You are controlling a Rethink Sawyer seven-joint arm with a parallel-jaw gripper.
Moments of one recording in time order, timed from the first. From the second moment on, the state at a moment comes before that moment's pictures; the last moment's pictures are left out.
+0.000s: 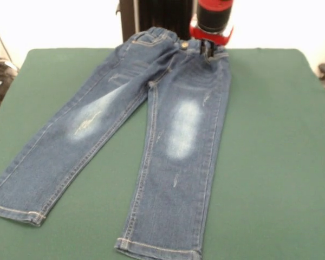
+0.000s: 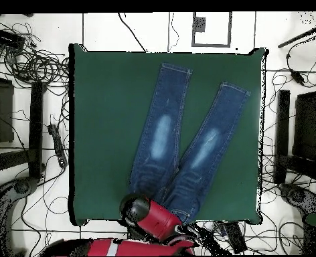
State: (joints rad) arm -0.04 -0.43 -0.06 2.26 0.45 0.10 1.62
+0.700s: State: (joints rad) arm -0.04 -0.42 -0.05 2.28 0.41 0.10 1.62
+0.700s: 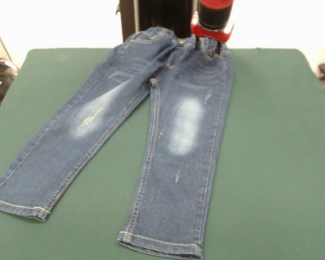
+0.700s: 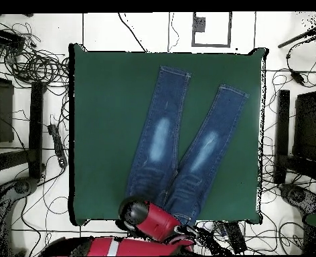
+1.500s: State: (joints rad) arm -0.03 -0.44 -0.06 2.28 0.32 0.10 1.62
